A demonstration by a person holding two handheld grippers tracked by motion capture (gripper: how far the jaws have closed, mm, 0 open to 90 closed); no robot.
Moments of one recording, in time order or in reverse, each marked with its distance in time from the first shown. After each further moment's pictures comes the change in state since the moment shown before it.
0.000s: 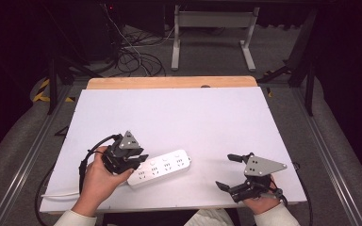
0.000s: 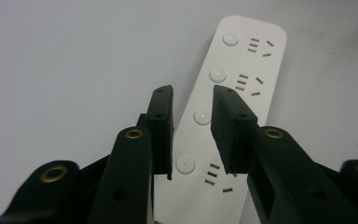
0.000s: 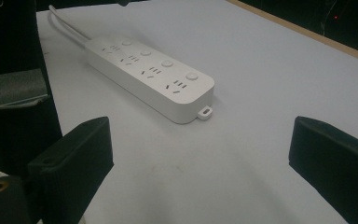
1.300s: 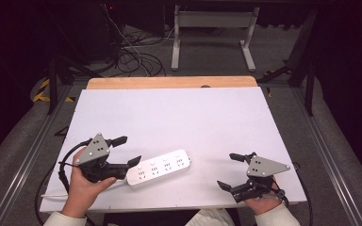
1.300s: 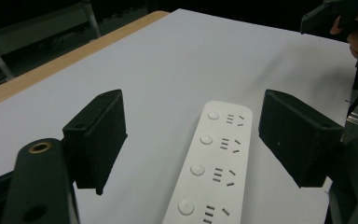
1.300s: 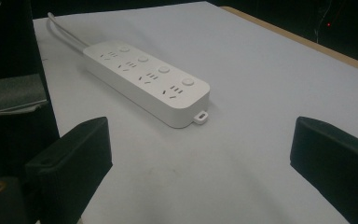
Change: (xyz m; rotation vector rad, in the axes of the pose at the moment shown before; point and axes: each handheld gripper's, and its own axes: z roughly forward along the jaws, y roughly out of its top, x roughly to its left) left arm 0.013 -0.039 -0.044 -0.424 -0.024 0.011; right arm -0.001 0.000 -0.005 -0.029 -0.015 0.000
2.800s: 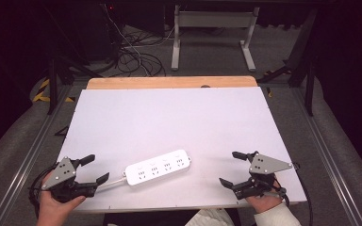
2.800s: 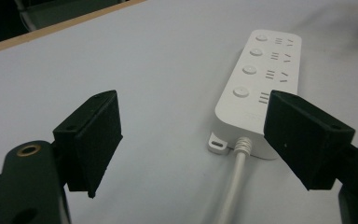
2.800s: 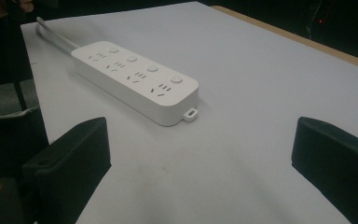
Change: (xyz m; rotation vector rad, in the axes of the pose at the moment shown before) left arm 0.028 -0.104 -0.044 -0.001 0.095 -0.066; right arm -0.008 -0.006 -0.001 -0.005 -0.022 0.034
